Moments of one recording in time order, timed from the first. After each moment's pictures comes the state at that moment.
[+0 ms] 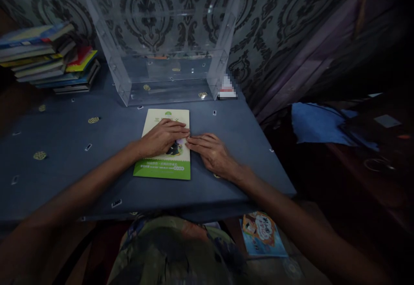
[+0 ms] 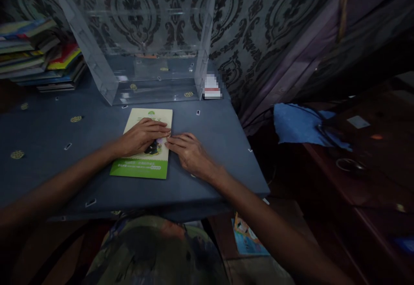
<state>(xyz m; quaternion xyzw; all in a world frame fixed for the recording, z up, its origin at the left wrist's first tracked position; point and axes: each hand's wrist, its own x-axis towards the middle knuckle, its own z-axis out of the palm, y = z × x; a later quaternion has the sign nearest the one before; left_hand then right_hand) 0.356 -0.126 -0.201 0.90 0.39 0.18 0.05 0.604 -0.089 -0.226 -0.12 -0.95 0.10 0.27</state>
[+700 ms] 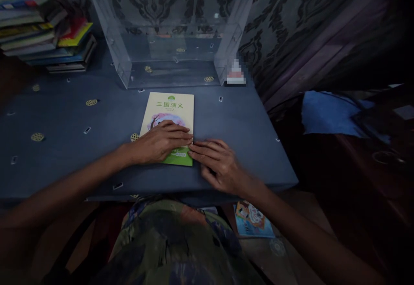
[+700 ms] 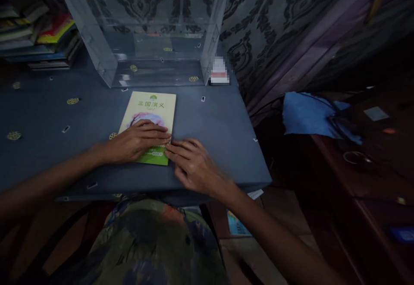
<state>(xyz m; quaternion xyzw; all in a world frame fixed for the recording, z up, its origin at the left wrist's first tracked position) 0.366 -0.180 -0.189 0.92 0.36 0.14 0.10 0.623 -0.147 -0.212 -0.12 -0.95 0.14 0.27</state>
